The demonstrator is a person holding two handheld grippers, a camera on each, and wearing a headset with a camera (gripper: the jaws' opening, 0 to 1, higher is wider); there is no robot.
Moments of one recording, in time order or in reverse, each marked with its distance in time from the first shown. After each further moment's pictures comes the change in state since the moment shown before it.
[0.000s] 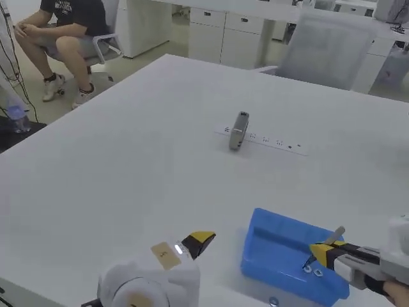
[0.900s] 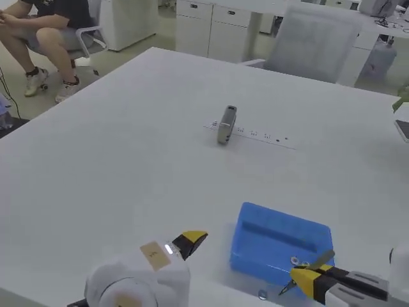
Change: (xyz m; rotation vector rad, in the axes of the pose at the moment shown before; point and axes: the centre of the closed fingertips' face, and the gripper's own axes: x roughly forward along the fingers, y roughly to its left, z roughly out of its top) left arm 0.001 -0.007 -0.004 0.008 0.025 -0.031; right arm -0.034 0.065 -0.028 0.075 0.006 0.147
